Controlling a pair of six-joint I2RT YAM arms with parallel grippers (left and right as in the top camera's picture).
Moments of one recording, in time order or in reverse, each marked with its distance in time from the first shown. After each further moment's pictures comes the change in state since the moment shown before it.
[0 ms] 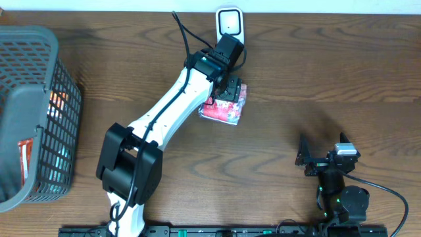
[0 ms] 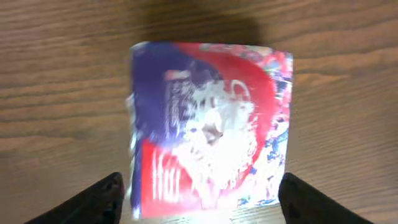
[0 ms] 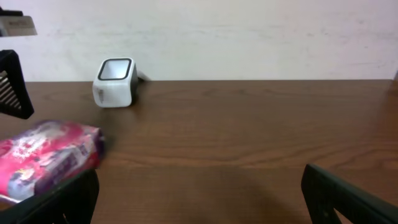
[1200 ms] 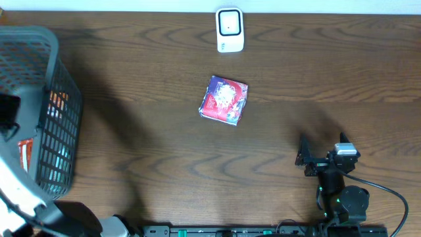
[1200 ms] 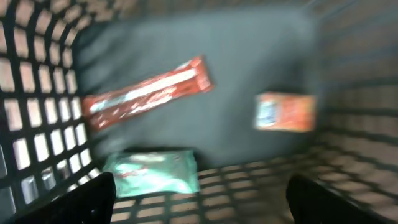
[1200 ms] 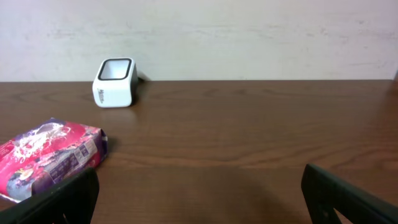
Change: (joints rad) left arm 1.281 -0.436 -0.076 -0.353 -0.146 -0.379; right arm 0.000 0.000 0.000 0.000 0.000 0.000
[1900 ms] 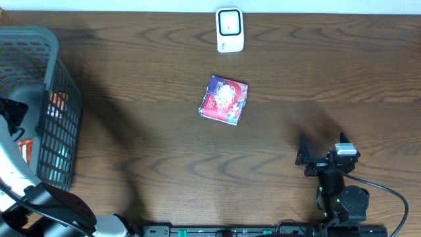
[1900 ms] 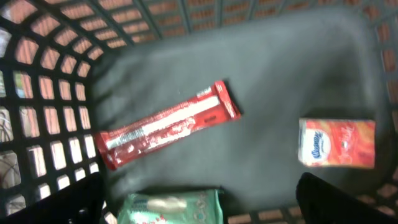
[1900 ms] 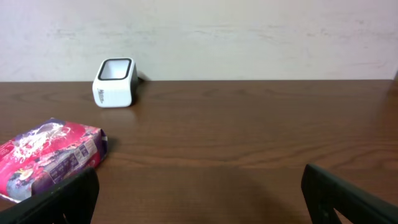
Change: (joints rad) left arm 0.001 0.056 -0.119 0.177 -0.129 0.104; right arm 0.000 0.000 0.000 0.000 0.000 0.000
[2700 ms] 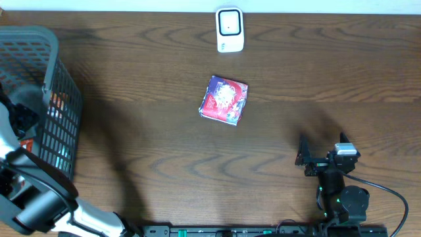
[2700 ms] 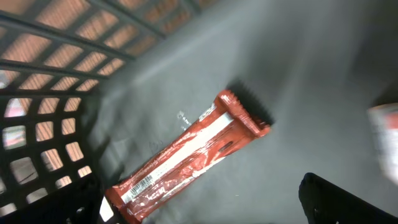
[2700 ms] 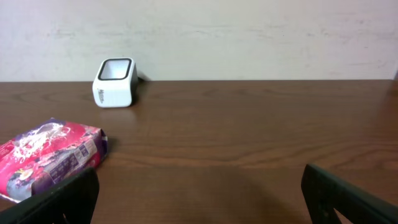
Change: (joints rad) left arm 0.018 0.236 0.000 0.078 -0.040 0.362; right arm 0.000 0.000 0.000 0.000 0.000 0.000
